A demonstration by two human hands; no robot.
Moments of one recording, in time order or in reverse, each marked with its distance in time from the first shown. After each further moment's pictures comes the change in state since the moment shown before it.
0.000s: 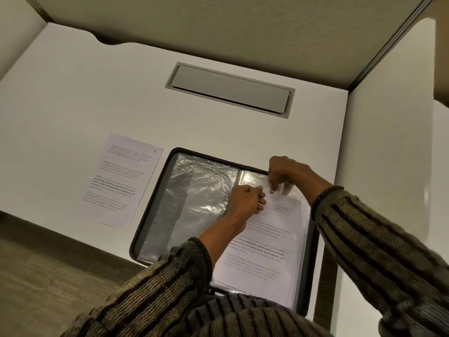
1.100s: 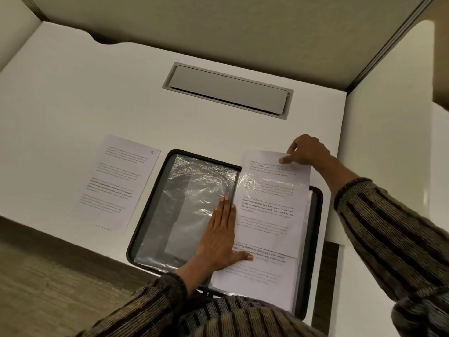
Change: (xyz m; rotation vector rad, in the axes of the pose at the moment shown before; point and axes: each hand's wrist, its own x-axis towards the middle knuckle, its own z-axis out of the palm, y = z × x) left_hand -0.018 -0.103 -0.067 1.320 -0.166 0.581; right_hand 0.030 0.065 -0.047 0.198 0.390 -0.018
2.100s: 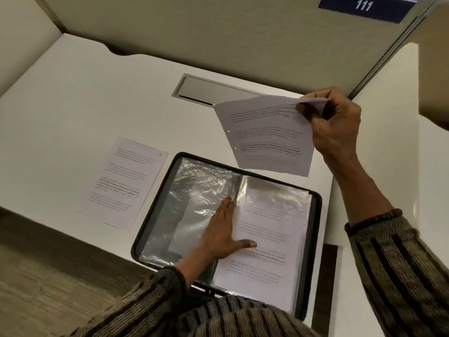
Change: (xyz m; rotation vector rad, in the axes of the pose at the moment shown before) left_hand 0.001 -0.007 -0.015 -0.403 0.077 -0.093; right_hand -0.125 -0.057 -0.067 0.748 0.791 -0.724
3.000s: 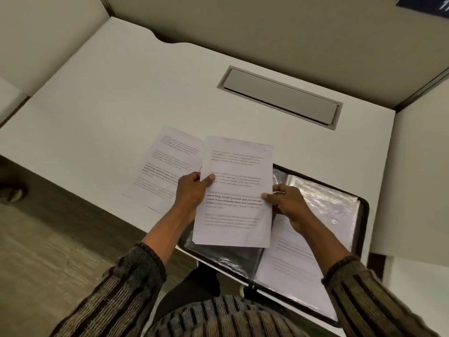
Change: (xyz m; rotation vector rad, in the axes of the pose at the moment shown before) left_hand -0.037 -0.095 -0.184 -0.939 0.459 -0.536; right_hand -0.175 0.010 0.165 0.223 -0.484 1.087
